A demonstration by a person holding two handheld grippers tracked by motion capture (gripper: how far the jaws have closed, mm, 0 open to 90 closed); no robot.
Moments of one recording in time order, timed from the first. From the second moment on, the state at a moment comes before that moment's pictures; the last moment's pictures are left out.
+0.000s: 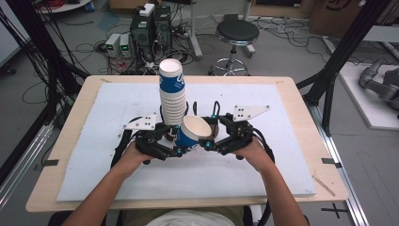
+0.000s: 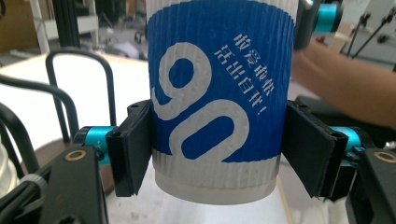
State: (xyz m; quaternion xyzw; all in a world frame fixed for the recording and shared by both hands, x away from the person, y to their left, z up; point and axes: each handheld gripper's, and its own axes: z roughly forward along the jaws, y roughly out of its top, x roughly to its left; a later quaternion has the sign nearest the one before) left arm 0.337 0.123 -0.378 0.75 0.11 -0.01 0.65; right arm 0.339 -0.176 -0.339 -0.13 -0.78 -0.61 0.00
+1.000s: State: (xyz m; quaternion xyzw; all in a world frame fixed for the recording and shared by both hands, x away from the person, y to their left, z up) left arm 0.332 0.116 -0.381 0.69 0.12 -0.02 0.71; right arm 0.337 -0.159 -0.349 -0.15 -0.72 -0.67 0.03
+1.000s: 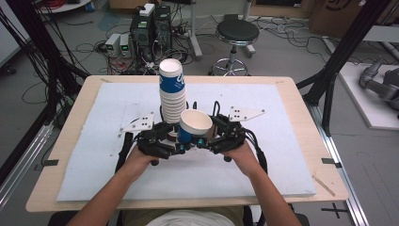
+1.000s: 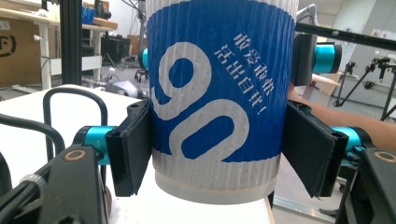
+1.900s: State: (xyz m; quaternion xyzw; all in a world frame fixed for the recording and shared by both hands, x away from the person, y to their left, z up) left arm 0.333 0.133 -0.379 0.74 0.15 0.07 0.65; right arm 0.339 -0.179 -0.338 -0.15 -0.77 -0.61 -0.08
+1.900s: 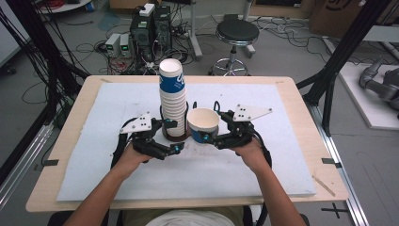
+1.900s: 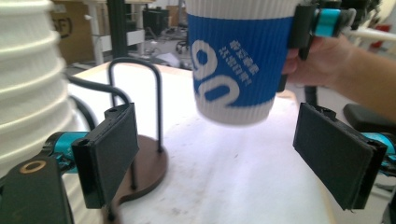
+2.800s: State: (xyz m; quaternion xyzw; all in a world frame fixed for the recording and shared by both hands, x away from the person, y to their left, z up) left arm 0.340 0.185 -0.375 0.72 0.21 0.11 0.65; right arm 0.346 -0.230 -0.322 -0.21 -0.76 -0.59 -0.18
